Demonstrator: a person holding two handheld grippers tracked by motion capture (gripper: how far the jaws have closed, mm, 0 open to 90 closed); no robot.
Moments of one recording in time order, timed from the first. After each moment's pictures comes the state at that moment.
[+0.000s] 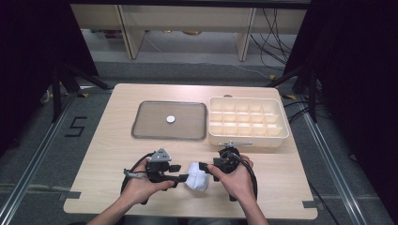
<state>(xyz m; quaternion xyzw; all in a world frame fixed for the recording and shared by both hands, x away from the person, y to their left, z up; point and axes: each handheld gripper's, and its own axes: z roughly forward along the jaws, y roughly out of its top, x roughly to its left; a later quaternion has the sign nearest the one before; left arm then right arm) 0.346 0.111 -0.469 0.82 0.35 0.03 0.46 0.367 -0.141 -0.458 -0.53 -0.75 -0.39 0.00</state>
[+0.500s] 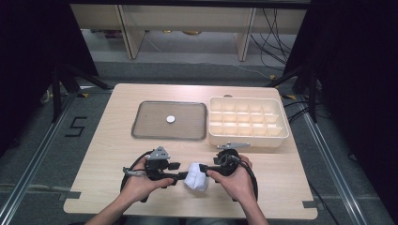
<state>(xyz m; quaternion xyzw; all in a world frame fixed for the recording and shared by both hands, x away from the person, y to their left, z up) 0.351 0.113 -0.468 0.82 0.35 0.03 0.46 0.363 -0.140 -0.460 -0.49 -0.78 -0.39 -0.04</state>
